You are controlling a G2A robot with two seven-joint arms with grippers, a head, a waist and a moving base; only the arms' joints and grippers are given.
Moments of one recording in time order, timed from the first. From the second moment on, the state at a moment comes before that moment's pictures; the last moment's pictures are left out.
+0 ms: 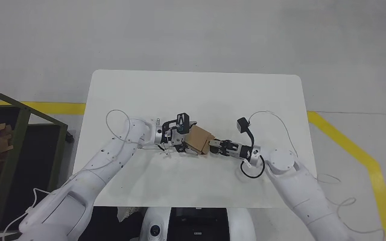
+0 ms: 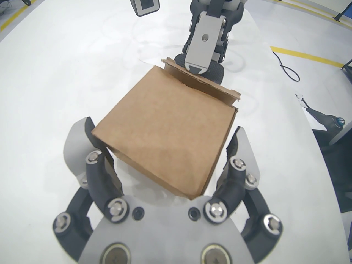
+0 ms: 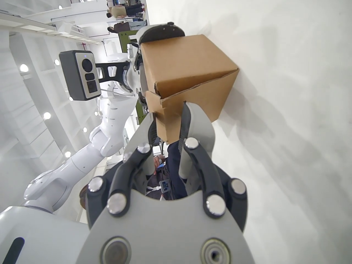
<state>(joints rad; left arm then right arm) 0.90 -1.11 -0.80 -1.07 1.51 -1.00 0.33 -1.20 -1.17 1.02 -1.29 0.28 -0.23 0.86</state>
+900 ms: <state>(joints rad) 0.90 -1.11 -0.80 -1.08 1.51 -1.00 0.33 -1.21 -1.16 1.03 -1.33 0.21 -0.19 0.80</state>
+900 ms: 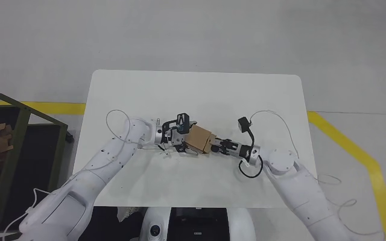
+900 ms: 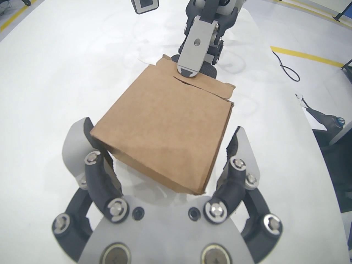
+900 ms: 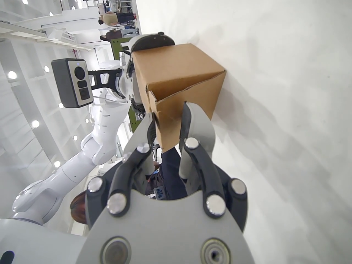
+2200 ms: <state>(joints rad) 0.90 -1.12 -0.80 -1.07 1.50 -1.00 0.32 -1.32 -1.14 1.09 -1.51 0.10 -0.12 0.73</state>
